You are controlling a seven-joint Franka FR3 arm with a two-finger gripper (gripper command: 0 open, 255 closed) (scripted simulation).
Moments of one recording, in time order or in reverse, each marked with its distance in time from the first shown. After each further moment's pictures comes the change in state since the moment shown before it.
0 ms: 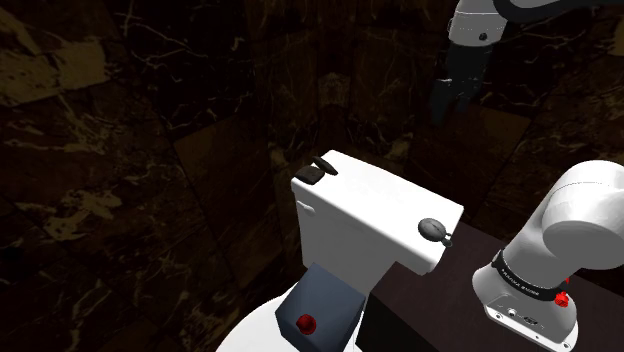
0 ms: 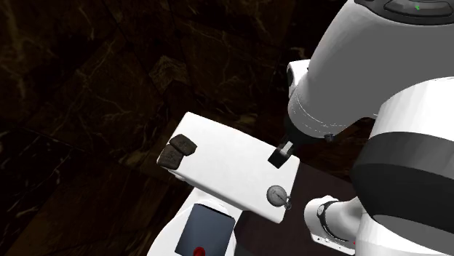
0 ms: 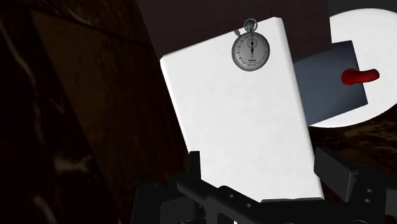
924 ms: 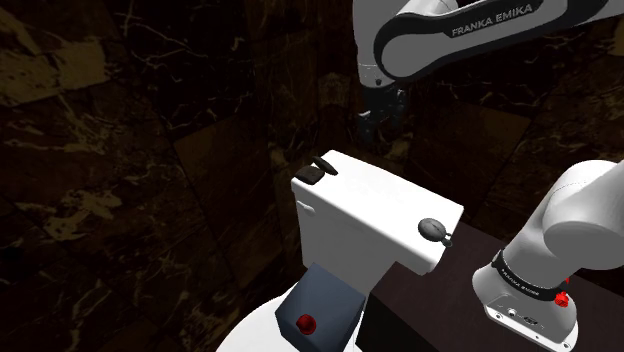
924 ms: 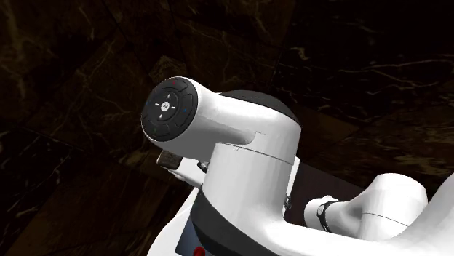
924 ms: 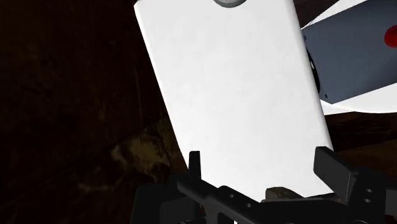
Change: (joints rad) arm 0.017 0.480 0.220 0.174 -0.086 0.206 0.273
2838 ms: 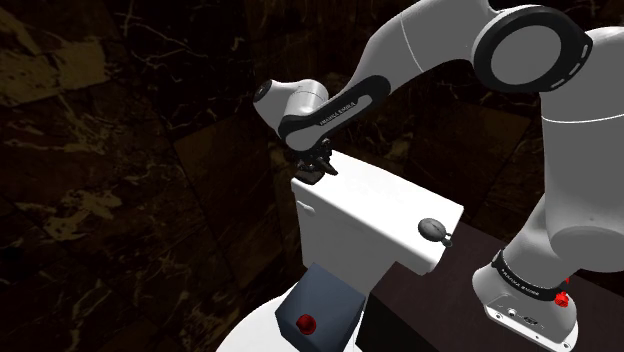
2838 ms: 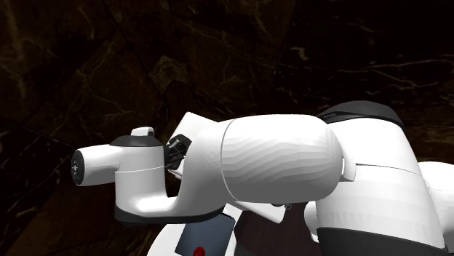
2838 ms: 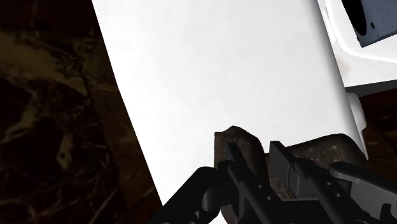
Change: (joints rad) arm 0.101 0.831 0.068 0.581 -0.357 -0.027 0.373
